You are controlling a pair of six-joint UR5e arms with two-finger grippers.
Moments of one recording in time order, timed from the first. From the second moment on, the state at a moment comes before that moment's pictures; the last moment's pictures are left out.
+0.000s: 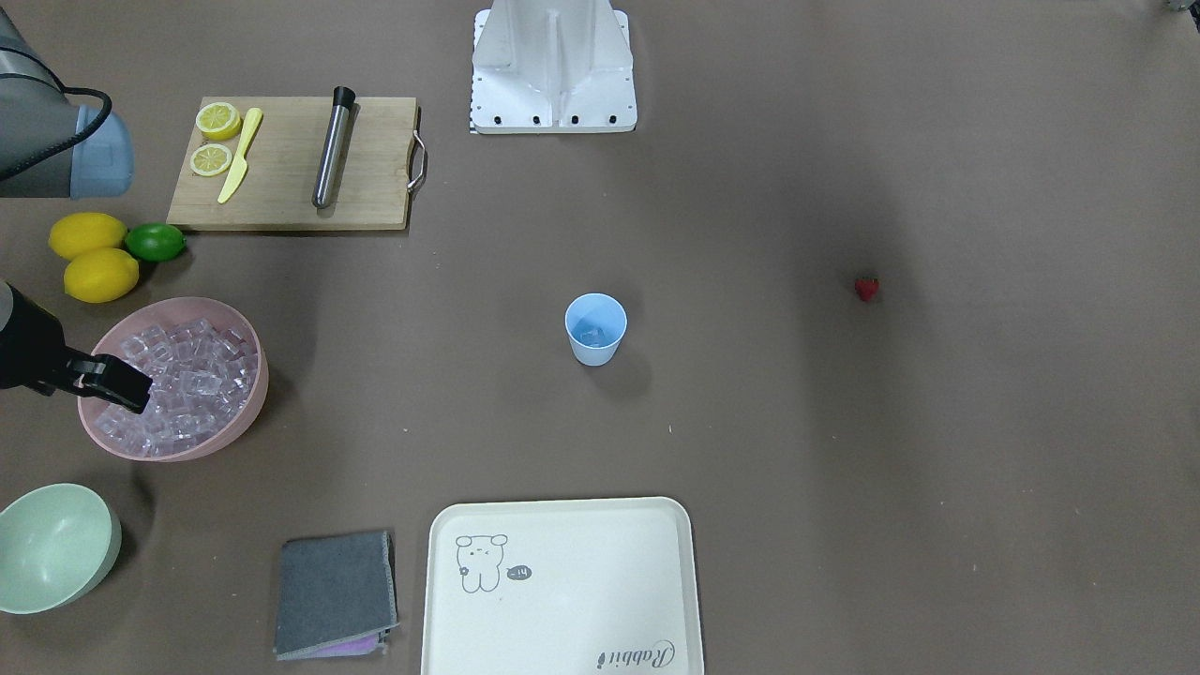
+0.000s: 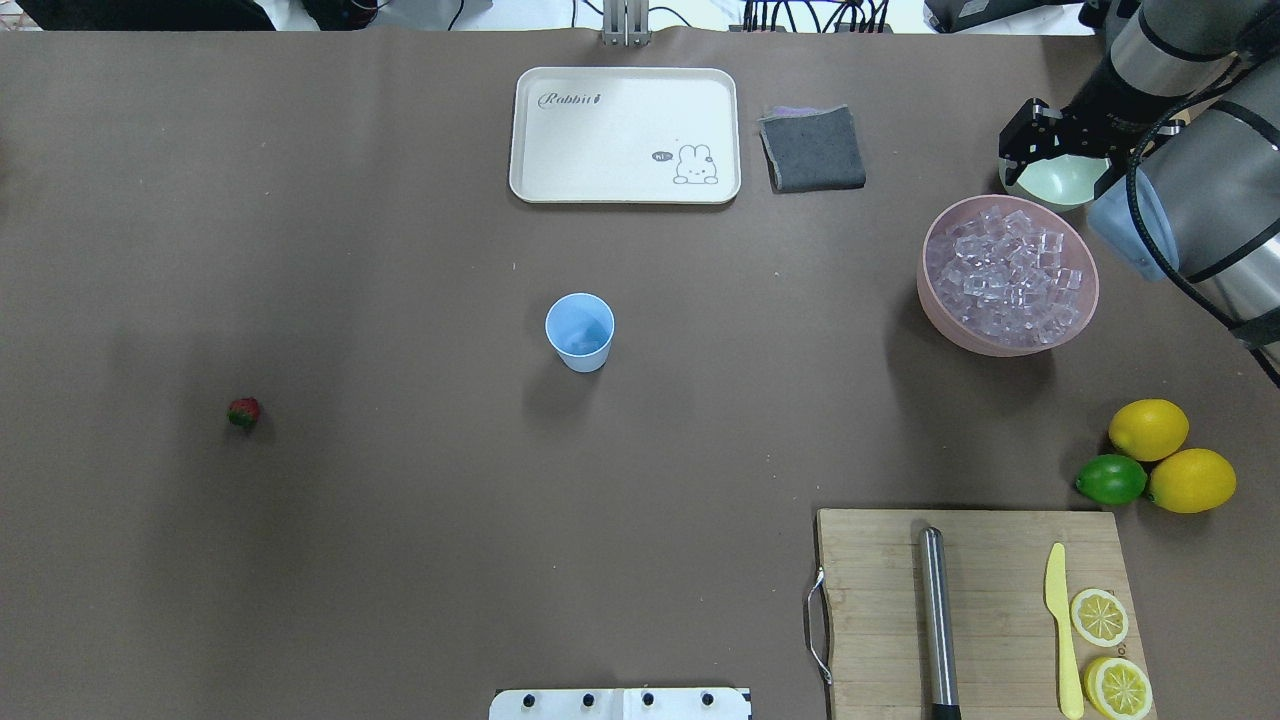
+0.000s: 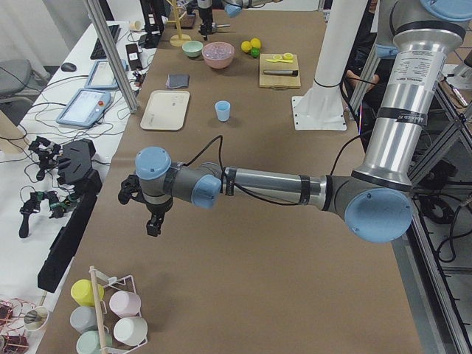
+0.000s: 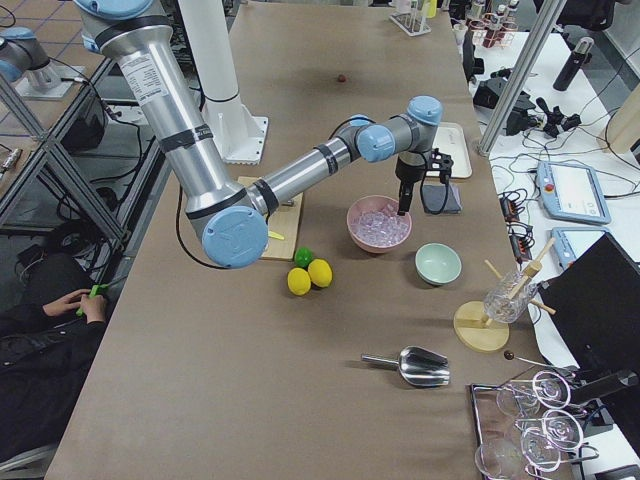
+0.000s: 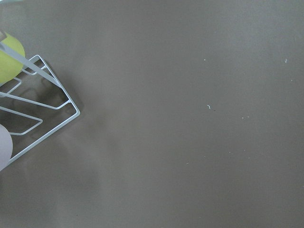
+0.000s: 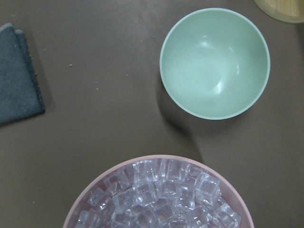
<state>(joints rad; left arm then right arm) -1.51 -1.79 -1.44 -1.80 -2.35 -0.10 1.11 -1.13 1.61 -1.70 2.19 0.86</state>
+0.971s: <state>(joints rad) -1.51 -1.80 -1.44 -1.80 -2.35 -0.10 1.08 -1.11 1.48 -1.70 2.16 0.97</state>
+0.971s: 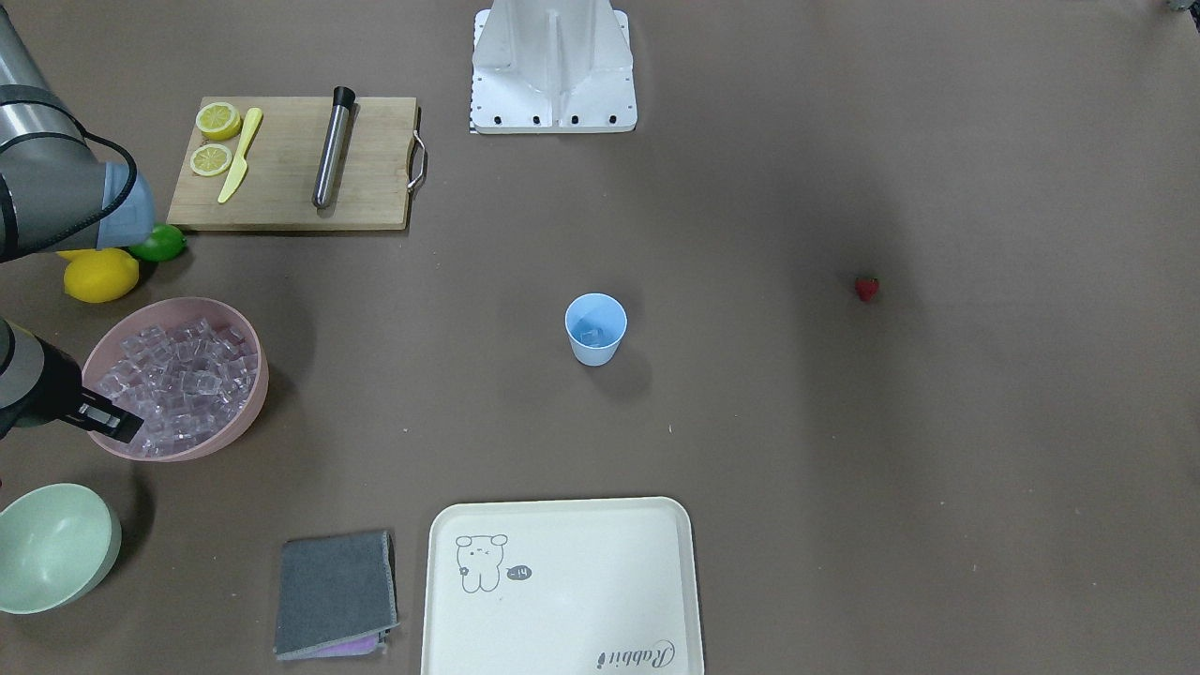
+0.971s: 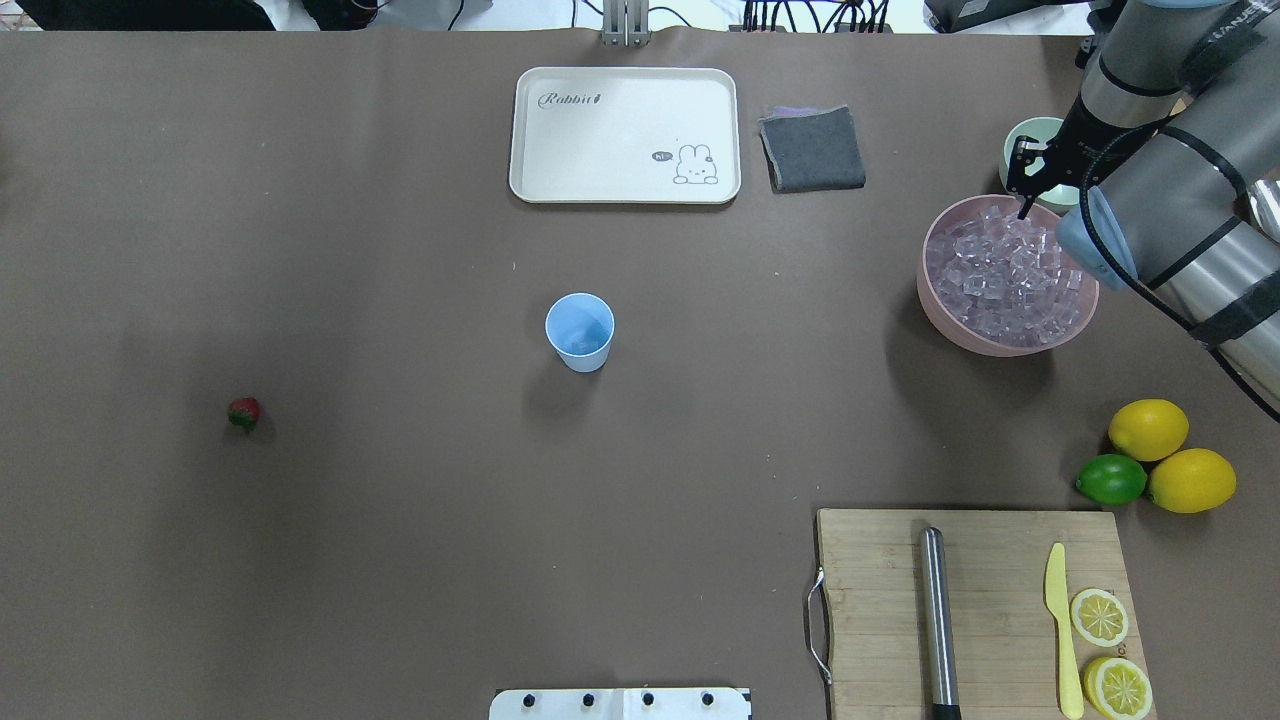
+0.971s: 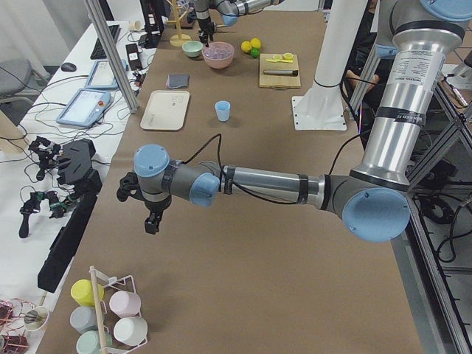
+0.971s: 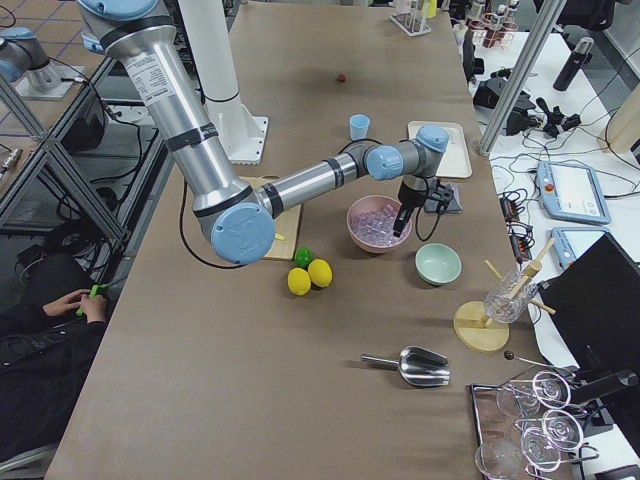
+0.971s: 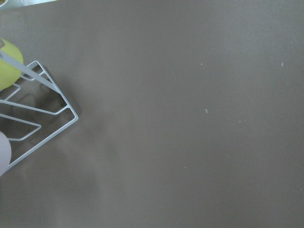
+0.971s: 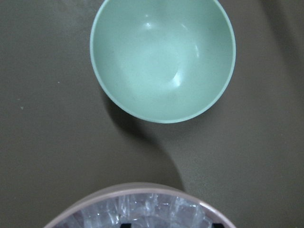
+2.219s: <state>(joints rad) -1.50 -1.81 -1.44 -1.80 -2.35 -0.10 1.05 -1.10 1.44 -1.70 2.16 1.04</state>
